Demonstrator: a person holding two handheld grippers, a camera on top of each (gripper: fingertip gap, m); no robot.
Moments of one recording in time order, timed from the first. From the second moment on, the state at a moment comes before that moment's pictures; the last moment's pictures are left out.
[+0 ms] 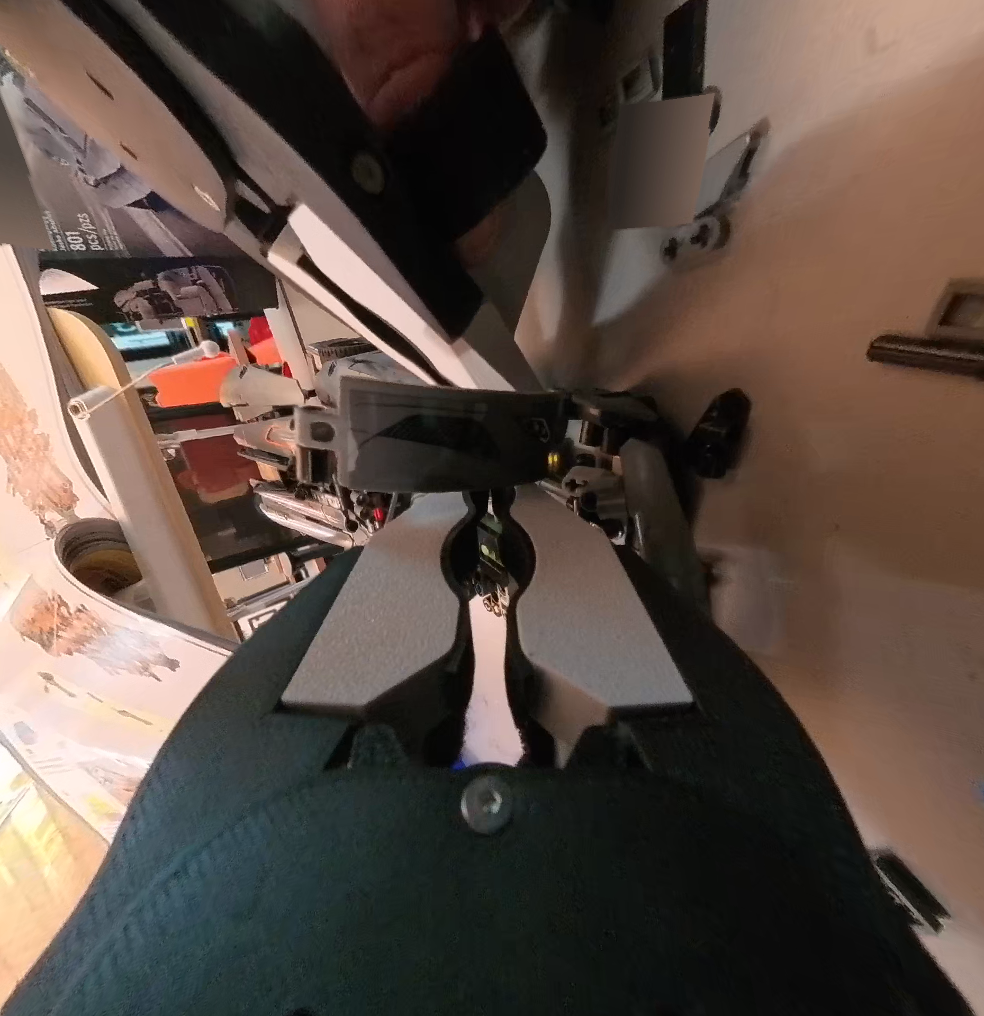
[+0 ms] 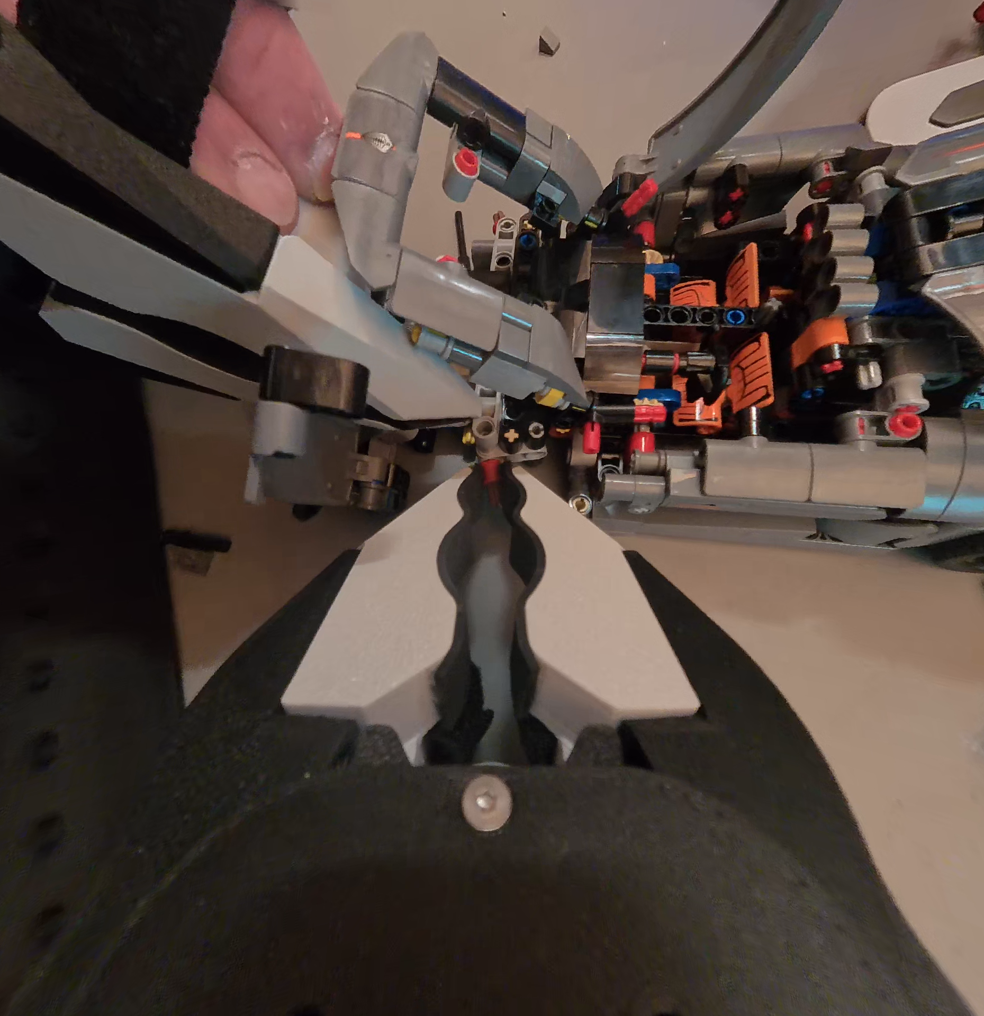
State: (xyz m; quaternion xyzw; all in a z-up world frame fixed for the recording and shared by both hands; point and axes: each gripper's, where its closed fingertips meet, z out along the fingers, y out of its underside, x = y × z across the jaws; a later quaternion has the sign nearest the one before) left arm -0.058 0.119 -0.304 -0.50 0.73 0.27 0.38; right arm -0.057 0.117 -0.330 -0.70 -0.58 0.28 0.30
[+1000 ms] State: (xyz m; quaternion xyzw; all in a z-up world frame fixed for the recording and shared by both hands) left arm -0.075 0.114 -0.303 -0.53 0.73 0.24 0.35; right arm -0.052 0.112 -0.330 -0.69 -0.60 0.30 0.27
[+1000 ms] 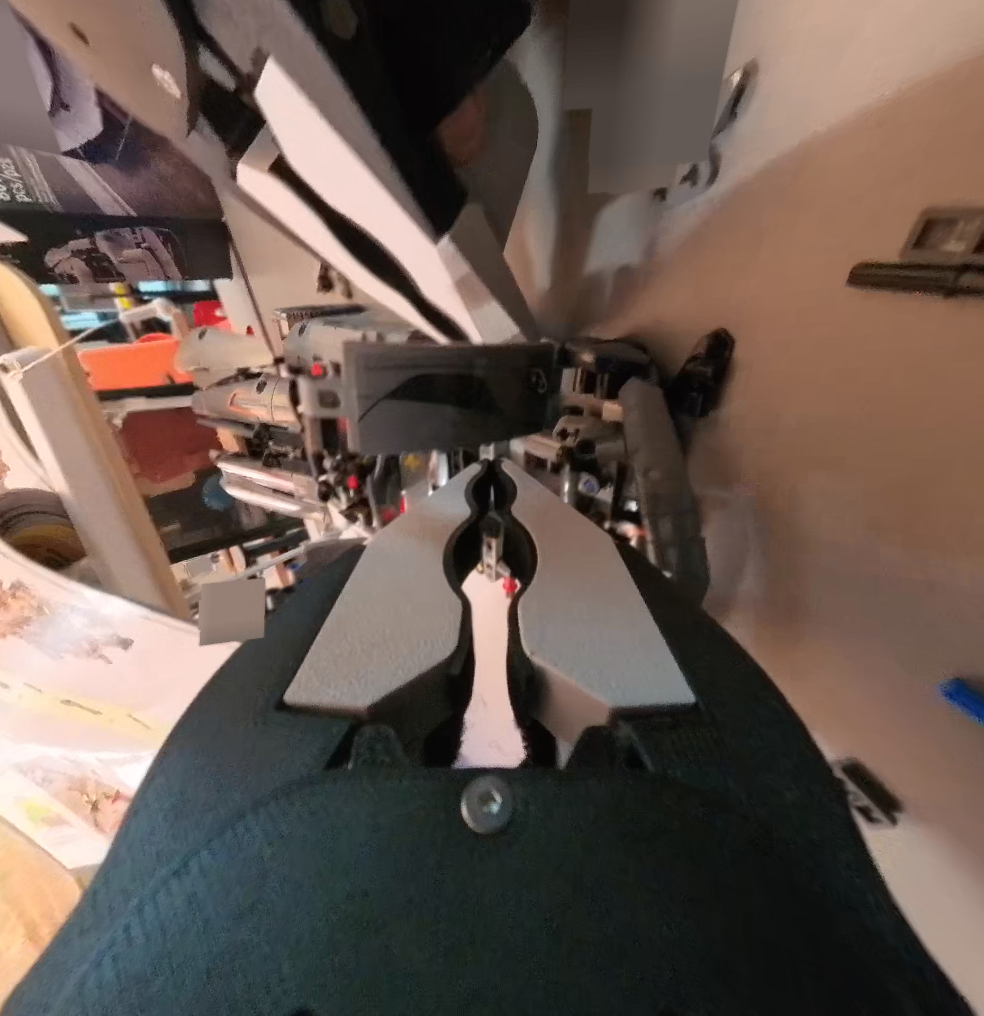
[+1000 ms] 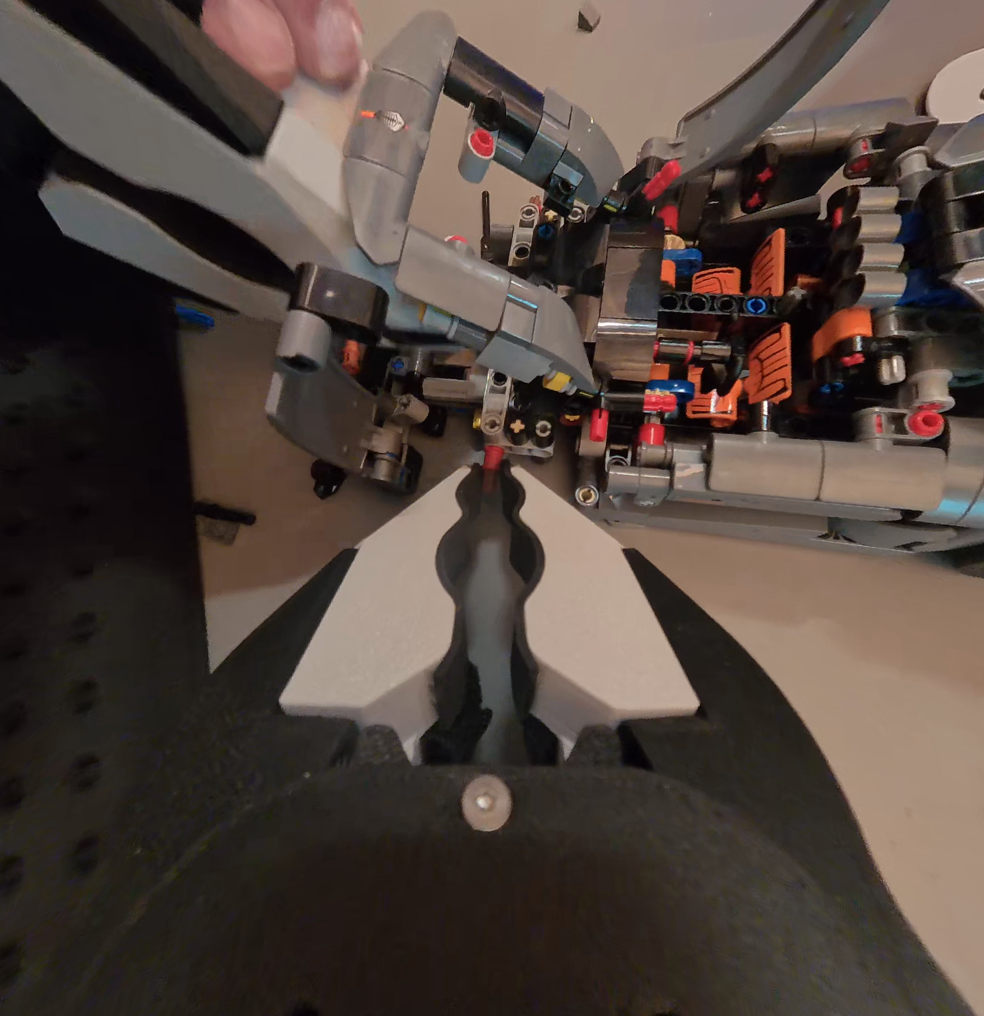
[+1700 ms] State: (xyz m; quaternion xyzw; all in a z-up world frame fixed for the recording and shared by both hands) left arm -0.178 0.118 -0.318 -0.74 0.60 0.05 0.30; right arm -0.050 0.109 -0.330 -0.69 -0.63 0.26 0.26
